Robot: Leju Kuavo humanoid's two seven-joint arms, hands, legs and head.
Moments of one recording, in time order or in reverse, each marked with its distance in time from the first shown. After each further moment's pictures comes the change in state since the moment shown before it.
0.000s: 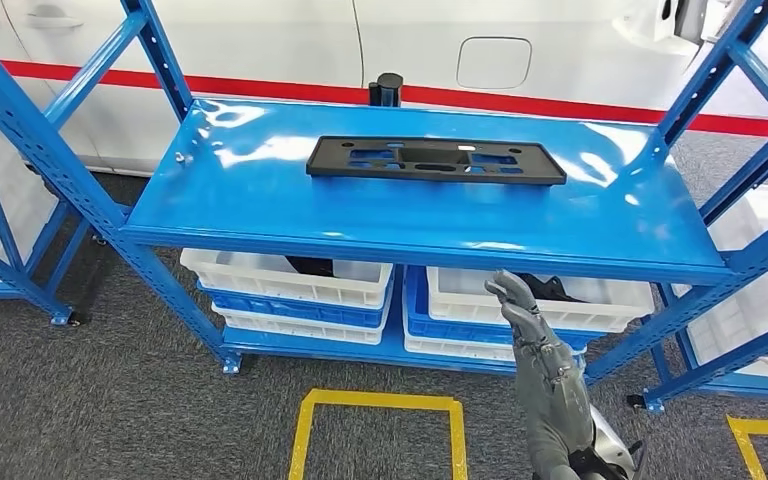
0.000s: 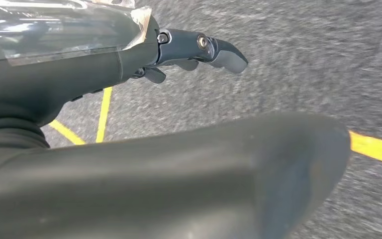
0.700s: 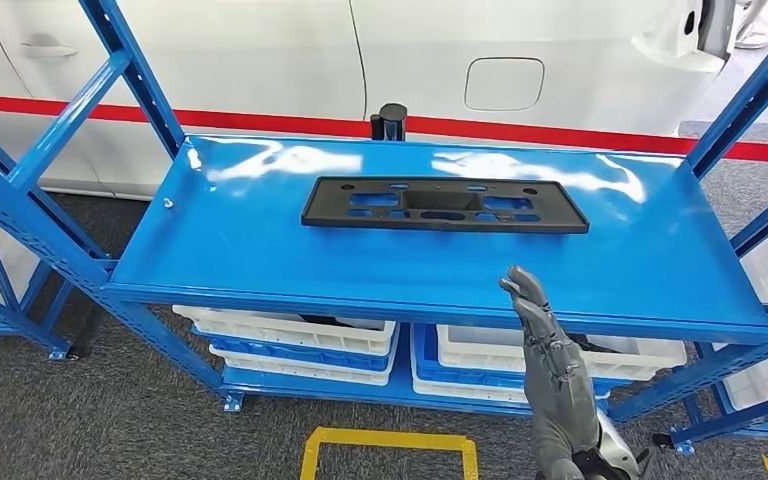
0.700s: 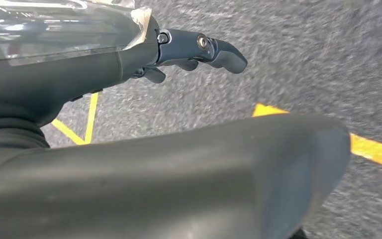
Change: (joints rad) left arm 0.002 -0.002 -0.002 0.001 -0.010 -0.008 0.003; right arm 0.018 0.027 -0.030 0.001 0.028 -0.034 0.000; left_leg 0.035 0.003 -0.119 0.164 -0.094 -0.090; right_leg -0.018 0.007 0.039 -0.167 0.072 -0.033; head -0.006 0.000
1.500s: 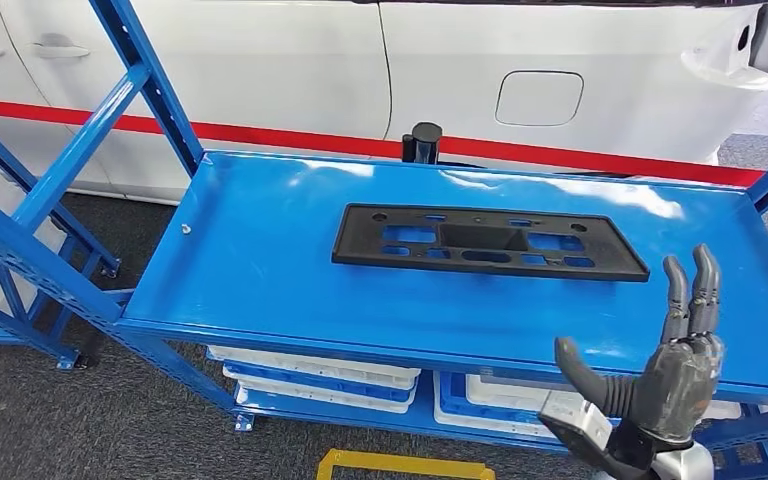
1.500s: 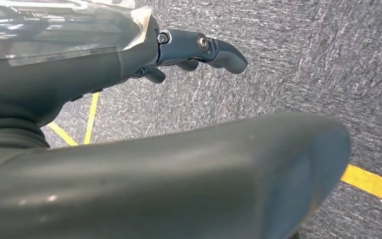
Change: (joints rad) left arm 0.000 -0.014 -0.019 0.002 -0.008 0.068 0.017; right arm 0.054 0.051 -0.281 0.045 0.642 -0.717 0.400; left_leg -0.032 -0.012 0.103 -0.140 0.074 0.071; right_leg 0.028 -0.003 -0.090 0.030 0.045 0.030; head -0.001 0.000
